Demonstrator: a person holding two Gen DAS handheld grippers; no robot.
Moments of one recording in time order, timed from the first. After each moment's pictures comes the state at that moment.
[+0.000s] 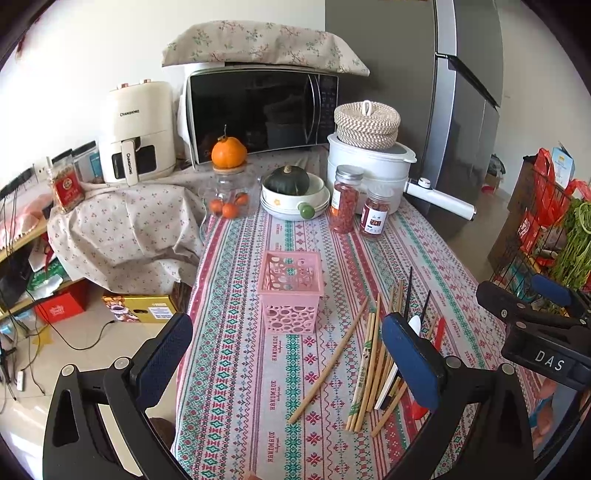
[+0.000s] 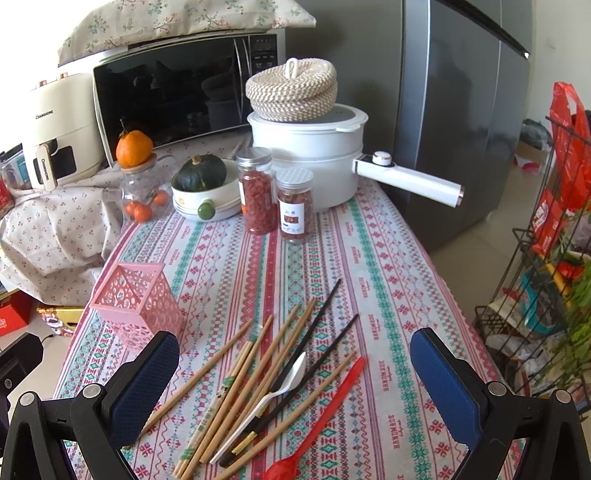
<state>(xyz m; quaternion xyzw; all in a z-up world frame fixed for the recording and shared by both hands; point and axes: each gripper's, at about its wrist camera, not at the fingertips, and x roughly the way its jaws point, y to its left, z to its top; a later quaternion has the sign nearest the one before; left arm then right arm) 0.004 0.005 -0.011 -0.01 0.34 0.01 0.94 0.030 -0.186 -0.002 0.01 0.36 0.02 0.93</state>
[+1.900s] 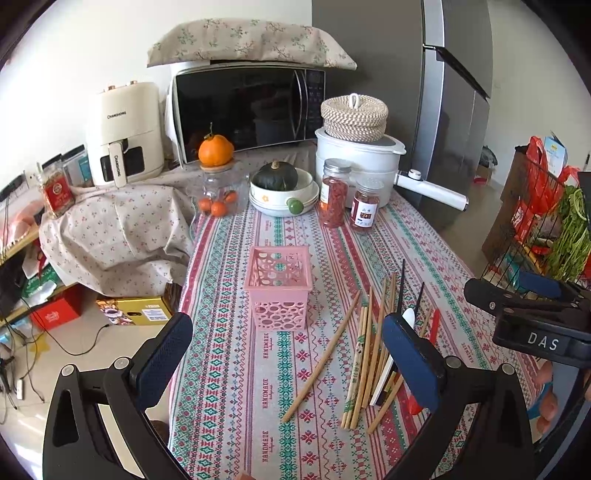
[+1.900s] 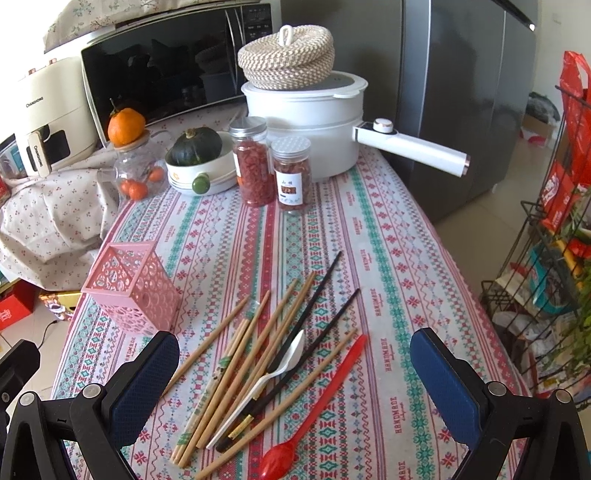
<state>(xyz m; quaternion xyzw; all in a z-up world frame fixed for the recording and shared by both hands) 0.005 -0.006 -0.016 0.00 0.34 -0.02 0.94 0.046 -0.199 -0.014 0.02 0.41 0.02 0.91</state>
